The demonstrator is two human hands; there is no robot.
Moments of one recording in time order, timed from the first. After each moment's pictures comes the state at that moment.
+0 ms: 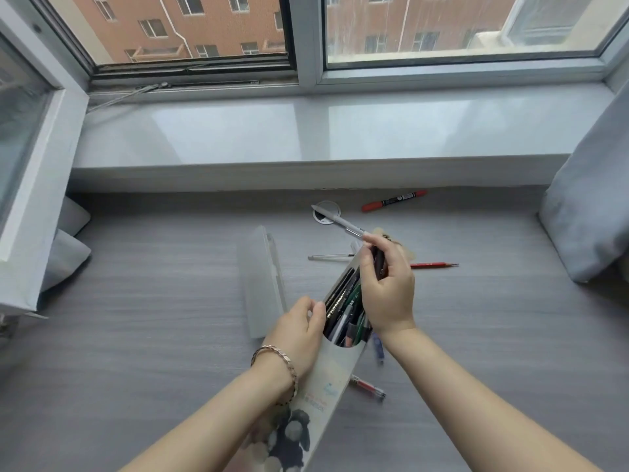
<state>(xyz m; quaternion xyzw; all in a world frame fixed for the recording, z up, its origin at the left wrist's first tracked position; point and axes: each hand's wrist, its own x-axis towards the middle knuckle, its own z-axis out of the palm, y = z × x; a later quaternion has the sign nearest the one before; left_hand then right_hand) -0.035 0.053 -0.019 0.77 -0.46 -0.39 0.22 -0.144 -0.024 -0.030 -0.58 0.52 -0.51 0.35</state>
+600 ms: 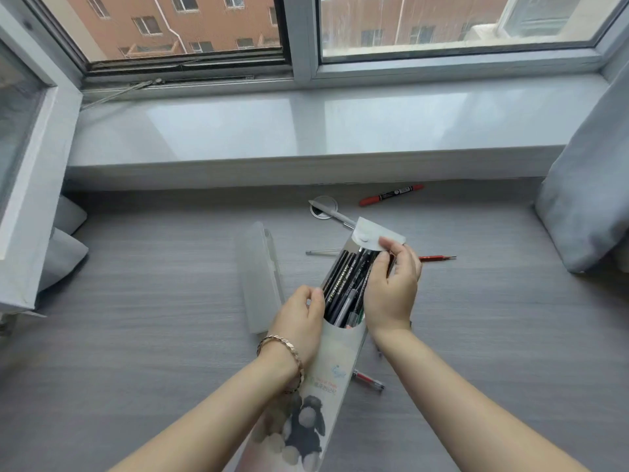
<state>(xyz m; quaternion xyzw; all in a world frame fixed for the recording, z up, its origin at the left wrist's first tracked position) -0.042 0.045 -0.012 0.77 -0.45 -0.37 0.26 -0.142 -0.015 -0.032 -0.47 0.63 -0.49 0.37</state>
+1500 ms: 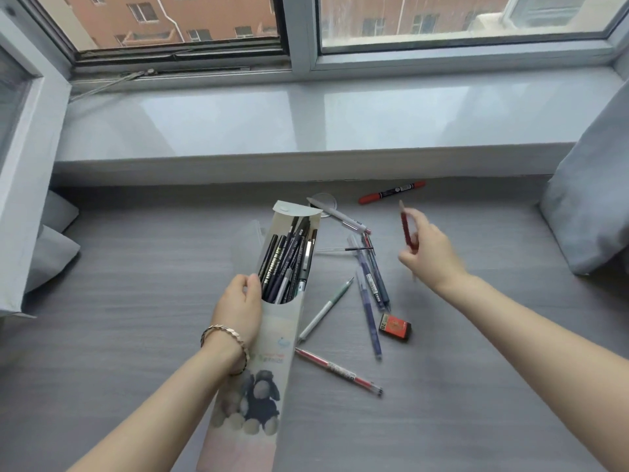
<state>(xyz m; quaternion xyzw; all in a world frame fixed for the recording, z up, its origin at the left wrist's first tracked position) 0.018 0.039 -0.021 0.85 -0.35 -0.28 0.25 -0.214 -0.101 -0.045 -0.71 0.61 -0.14 0.31</state>
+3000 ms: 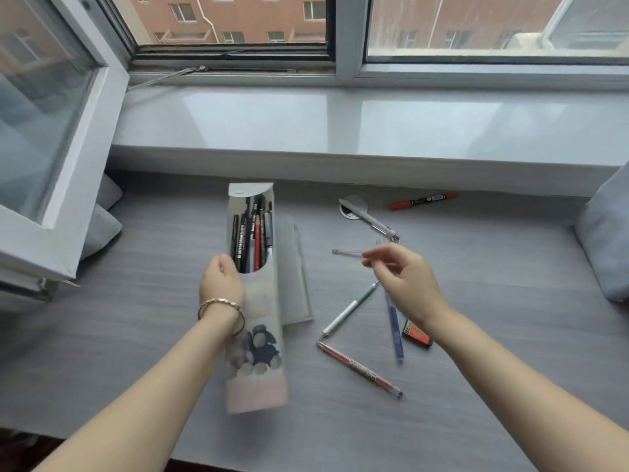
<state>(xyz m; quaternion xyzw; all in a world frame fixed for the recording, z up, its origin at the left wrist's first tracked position) 0.082 0.043 -0.040 0.90 -0.21 -0.19 0.34 -0.148 -0.034 -0.009 -0.67 0.49 -0.27 0.49</state>
